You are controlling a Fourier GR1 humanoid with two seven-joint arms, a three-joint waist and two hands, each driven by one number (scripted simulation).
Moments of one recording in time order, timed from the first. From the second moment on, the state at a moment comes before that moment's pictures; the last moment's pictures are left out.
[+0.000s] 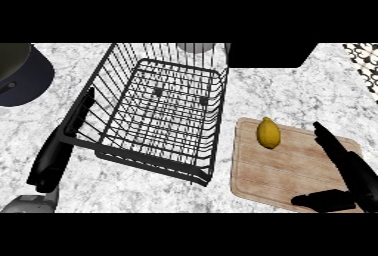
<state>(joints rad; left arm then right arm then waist) -0.07 0.33 -0.12 -1.67 -0.18 0.05 -0.05 0.13 -0.39 0.03 -1.70 0.02 0.12 0.21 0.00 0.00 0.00</state>
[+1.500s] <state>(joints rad) -0.07 0.20 -0.01 -1.65 -0.30 -0.08 -0.09 -0.10 -0.17 -0.09 -1.30 0.17 0.04 0.07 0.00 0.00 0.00</state>
